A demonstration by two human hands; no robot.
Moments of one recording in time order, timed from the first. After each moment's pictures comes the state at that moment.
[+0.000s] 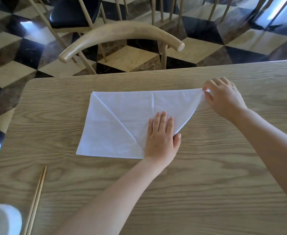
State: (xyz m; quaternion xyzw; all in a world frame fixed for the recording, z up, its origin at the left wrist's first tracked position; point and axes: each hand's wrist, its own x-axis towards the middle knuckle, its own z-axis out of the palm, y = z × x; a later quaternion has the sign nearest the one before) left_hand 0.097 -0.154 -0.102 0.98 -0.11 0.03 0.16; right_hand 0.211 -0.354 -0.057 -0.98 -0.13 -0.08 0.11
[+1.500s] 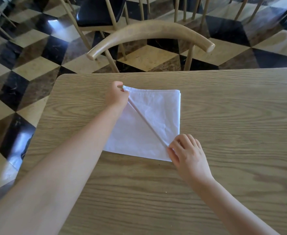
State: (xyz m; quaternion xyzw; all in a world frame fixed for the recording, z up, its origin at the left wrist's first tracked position) left_hand 0.220 0.032 -0.064 0.84 0.29 0.04 0.45; right_hand 0.067 -0.198 -0.089 -0.94 -0.19 -0.11 0.25
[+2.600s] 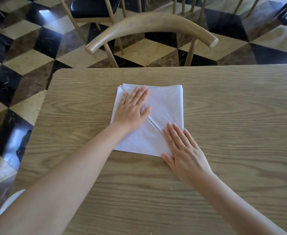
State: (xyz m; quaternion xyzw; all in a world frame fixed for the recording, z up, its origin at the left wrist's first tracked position) left_hand 0.170 0.023 -0.094 0.99 -0.10 -0.06 0.06; right_hand 0.064 -0.186 -0.092 -0.97 -0.23 0.04 0.11
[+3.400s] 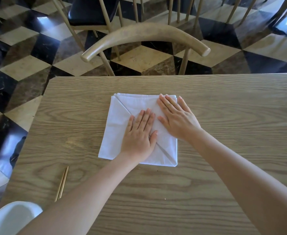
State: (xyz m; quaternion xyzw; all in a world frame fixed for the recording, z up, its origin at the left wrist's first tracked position) left_hand 0.118 -0.027 -0.097 0.99 -0.09 -0.03 0.06; right_hand 0.189 -0.185 -0.095 -0.96 -0.26 0.04 0.04
